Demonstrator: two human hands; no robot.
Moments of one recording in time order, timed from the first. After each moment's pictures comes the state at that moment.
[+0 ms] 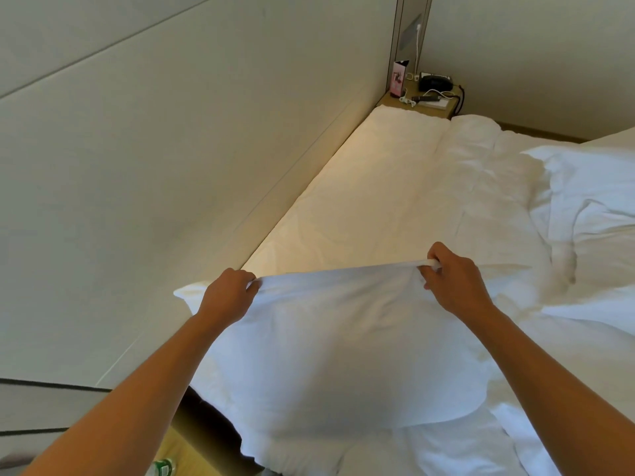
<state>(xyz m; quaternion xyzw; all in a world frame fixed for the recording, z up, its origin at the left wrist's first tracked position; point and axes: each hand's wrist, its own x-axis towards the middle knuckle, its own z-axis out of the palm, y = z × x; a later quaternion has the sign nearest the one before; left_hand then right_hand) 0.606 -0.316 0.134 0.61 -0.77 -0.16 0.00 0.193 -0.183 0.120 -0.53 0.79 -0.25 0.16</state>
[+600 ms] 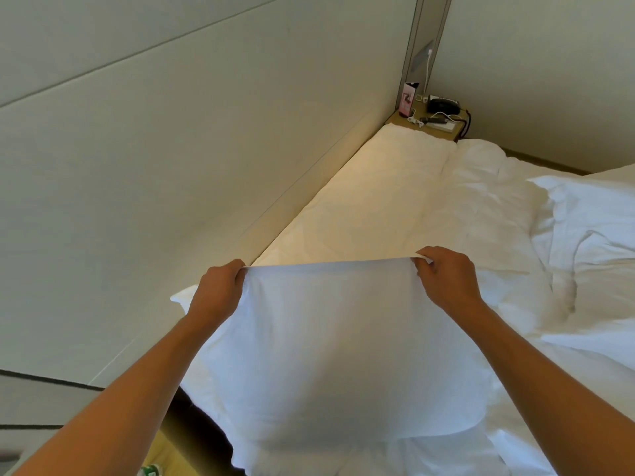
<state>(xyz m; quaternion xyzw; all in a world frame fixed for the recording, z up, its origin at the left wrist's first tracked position) 0.629 -0.325 0.154 0.63 -0.75 -0.17 0.13 0.221 -0.222 0.161 -0.55 0.79 -0.26 0.11</state>
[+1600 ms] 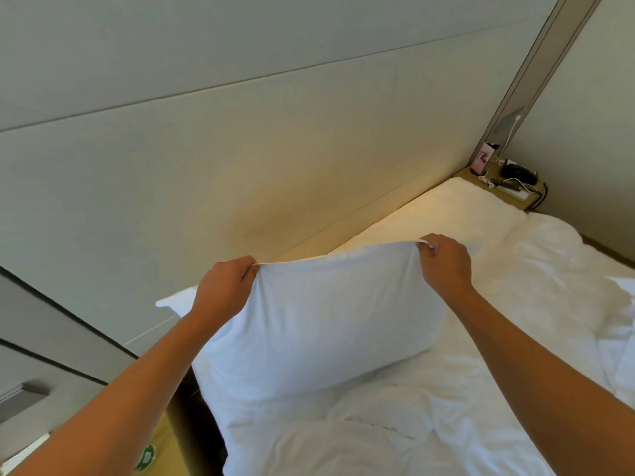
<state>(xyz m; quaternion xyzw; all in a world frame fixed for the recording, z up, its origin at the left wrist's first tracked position) 0.700 -0.321 0.199 0.69 -0.68 -0.13 0.20 0.299 -0.380 0.205 -0.62 0.75 -0.24 0.07</state>
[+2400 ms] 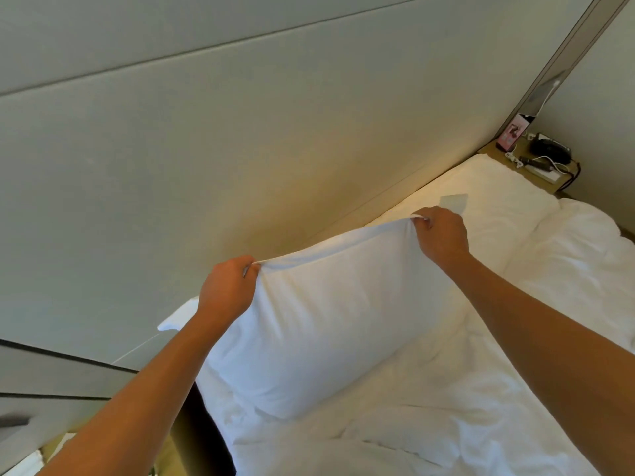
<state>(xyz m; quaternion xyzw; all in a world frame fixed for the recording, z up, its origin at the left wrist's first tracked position) 0.734 -0.432 0.147 0.73 -0.61 -0.22 0.19 0.354 -0.541 0.158 -0.64 0.73 -0.21 0.09</state>
